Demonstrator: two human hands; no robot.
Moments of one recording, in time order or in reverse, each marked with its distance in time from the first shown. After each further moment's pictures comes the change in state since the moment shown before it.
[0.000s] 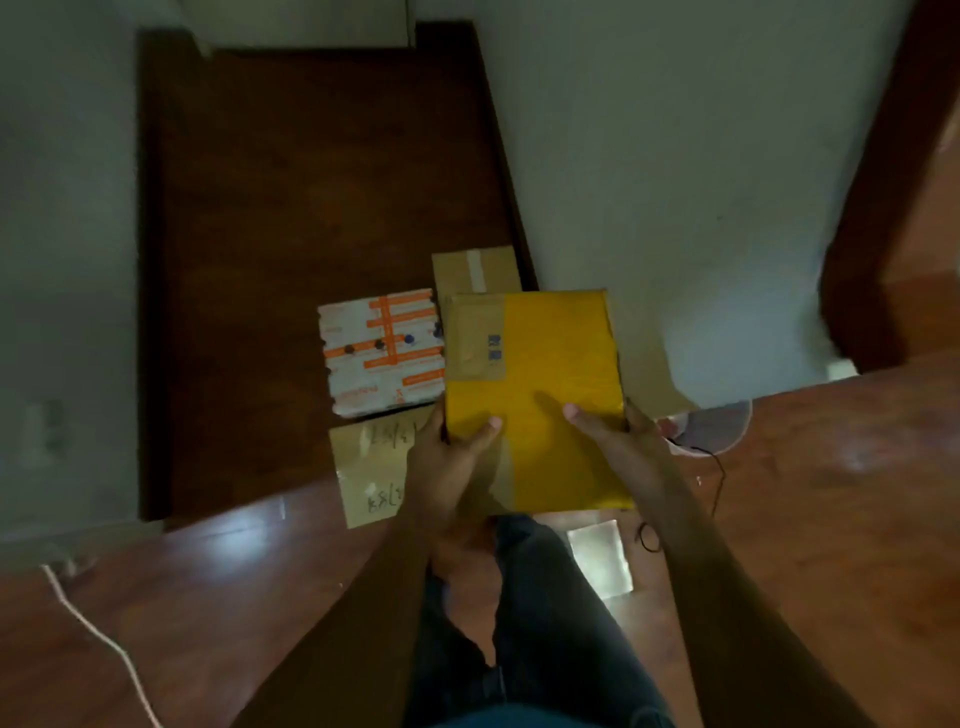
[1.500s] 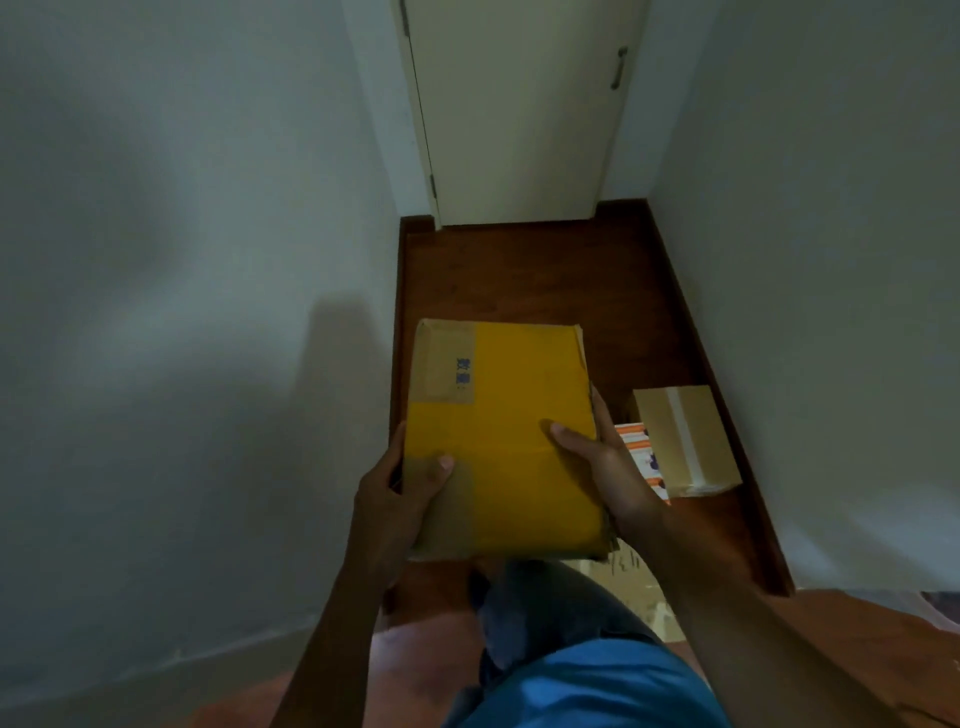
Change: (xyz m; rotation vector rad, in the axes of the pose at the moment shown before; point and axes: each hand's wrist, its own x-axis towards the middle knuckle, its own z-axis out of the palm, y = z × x) left_hand -0.048 0.131 -0.495 -0.049 0.214 0.305; right_hand -0.084 -0.225 0.402 0.351 -0.480 -0.261
